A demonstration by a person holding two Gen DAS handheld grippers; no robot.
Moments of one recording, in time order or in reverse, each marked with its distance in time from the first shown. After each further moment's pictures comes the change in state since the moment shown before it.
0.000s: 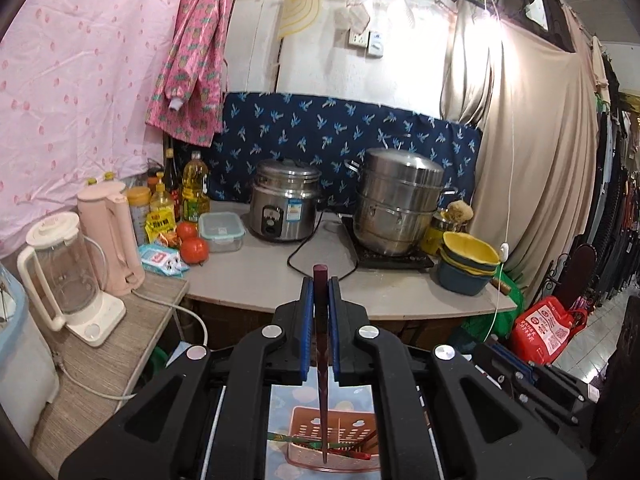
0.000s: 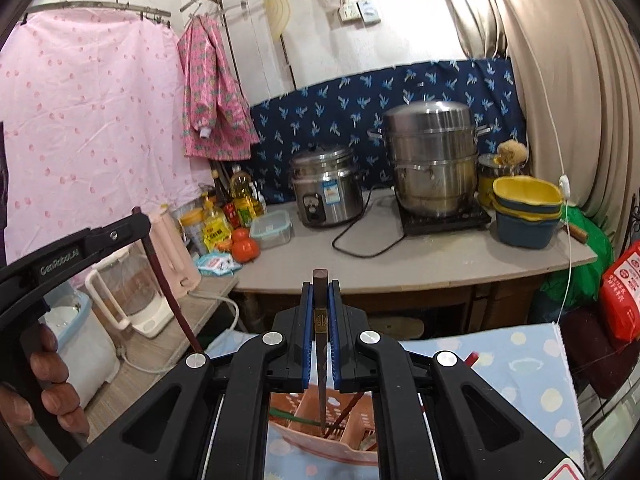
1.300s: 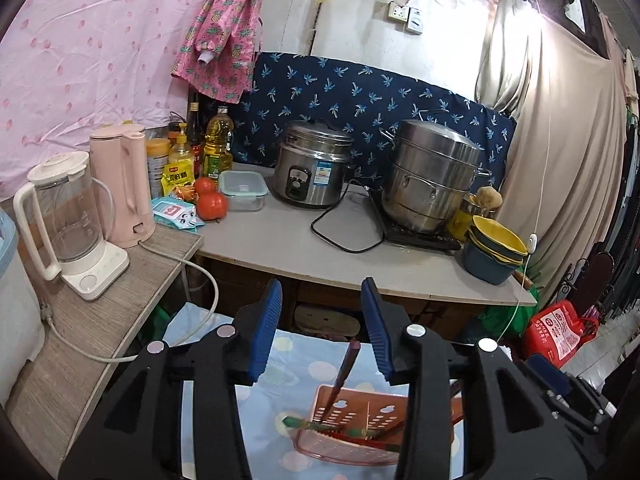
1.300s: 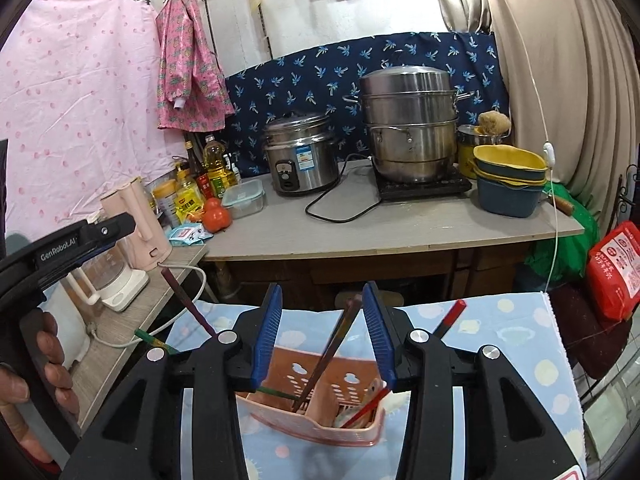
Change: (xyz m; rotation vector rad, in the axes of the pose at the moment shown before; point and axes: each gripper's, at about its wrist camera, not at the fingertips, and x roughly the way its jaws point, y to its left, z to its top) left arm 0.035 0.039 -0.042 -0.094 0.069 0.056; right arm 0.017 -0.021 -0.038 0.009 0.060 -0.081
